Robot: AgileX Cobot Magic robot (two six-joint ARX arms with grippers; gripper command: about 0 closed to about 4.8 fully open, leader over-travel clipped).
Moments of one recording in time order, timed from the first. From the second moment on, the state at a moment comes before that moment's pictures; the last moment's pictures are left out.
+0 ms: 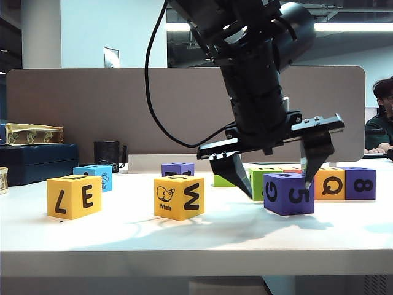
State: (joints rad) left arm -0.96 2.09 1.57 -0.44 -0.24 -0.65; right arm 0.29 0.87 1.12 -1.06 0.09 -0.03
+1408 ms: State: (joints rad) left arm -0.90 2.01 1.57 -0.49 -0.18 -0.39; right arm 0.29 0.87 1.12 -1.07 0.09 -0.03
